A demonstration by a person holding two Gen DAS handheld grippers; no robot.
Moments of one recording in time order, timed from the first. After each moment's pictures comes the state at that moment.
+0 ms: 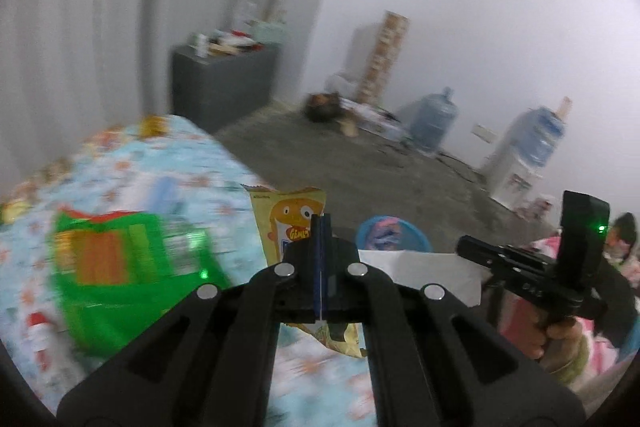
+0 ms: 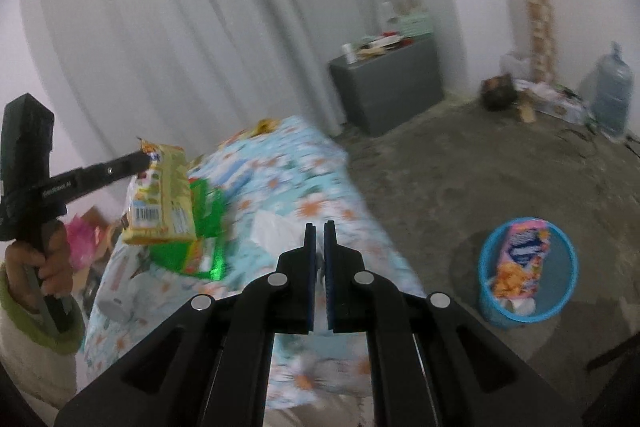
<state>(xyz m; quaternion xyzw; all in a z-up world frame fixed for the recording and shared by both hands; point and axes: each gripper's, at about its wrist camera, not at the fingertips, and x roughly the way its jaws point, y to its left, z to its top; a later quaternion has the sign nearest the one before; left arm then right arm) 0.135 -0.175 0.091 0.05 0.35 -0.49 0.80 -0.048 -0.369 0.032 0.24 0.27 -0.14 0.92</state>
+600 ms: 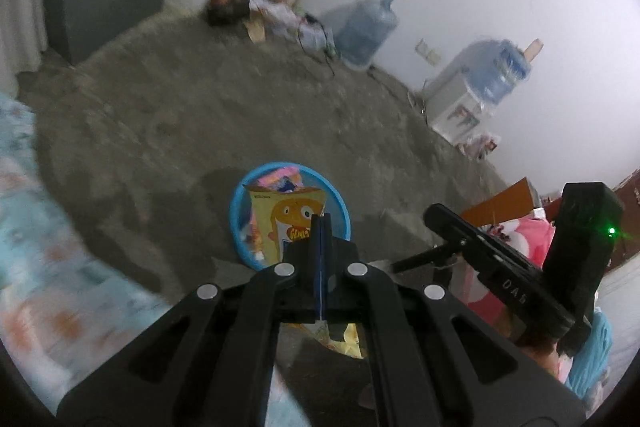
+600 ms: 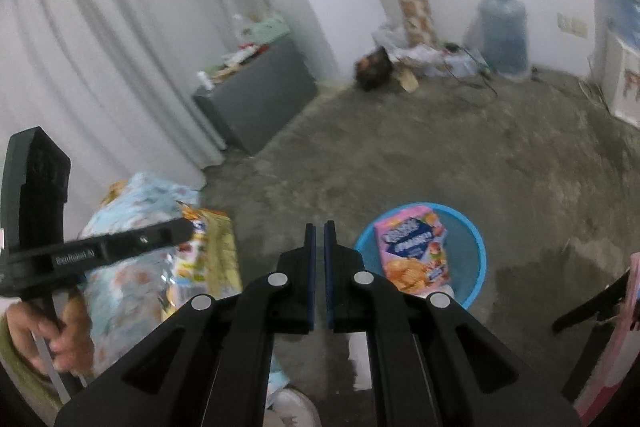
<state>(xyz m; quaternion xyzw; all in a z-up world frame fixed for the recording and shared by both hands) 0.111 -0.479 -0.056 0.10 0.50 -0.57 0.64 -0.083 -0.563 -0.057 0.33 0.29 -0.31 0.85</state>
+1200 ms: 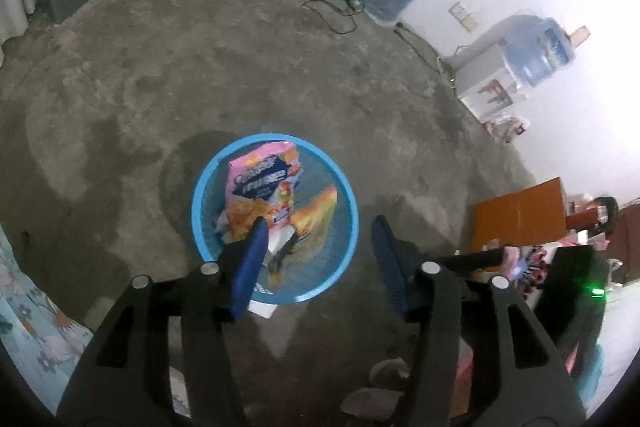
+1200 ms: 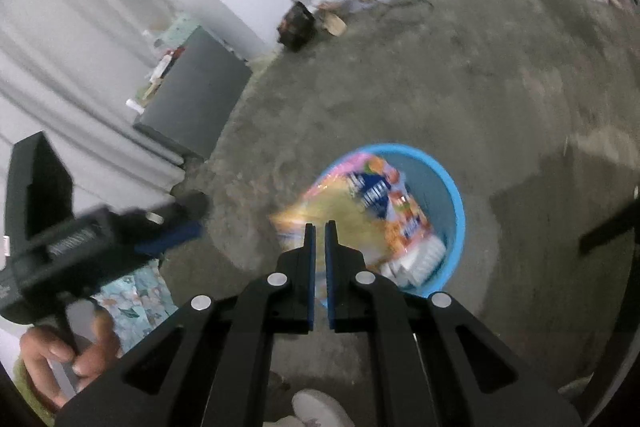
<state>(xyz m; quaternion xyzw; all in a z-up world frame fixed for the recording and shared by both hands) 0.098 -0.581 -0.142 0.13 0.56 -0.53 0.62 -0.134 -0.624 -0.169 0.48 0.28 -0.34 0.76</state>
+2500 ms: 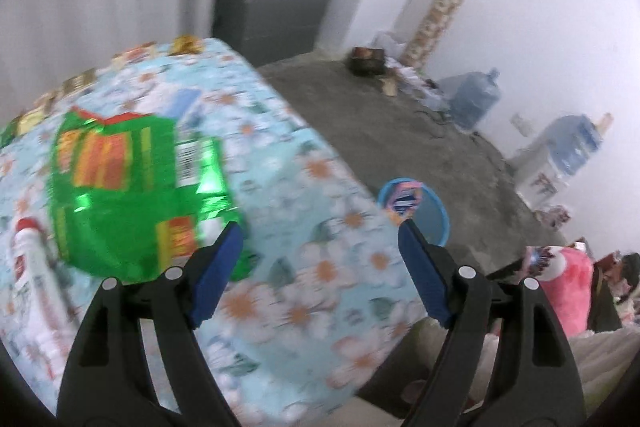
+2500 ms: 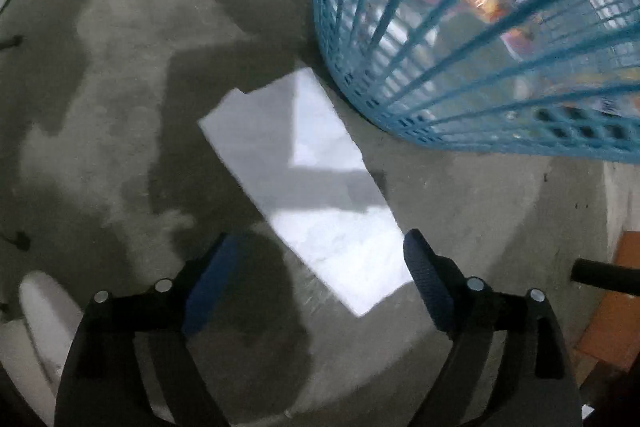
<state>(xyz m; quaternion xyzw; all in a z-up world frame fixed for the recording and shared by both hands) 0.127 -0.164 0.053 0.05 0.45 -0.38 0.80 0.007 -0.516 -0.533 0.20 0.68 -0.28 0.65</state>
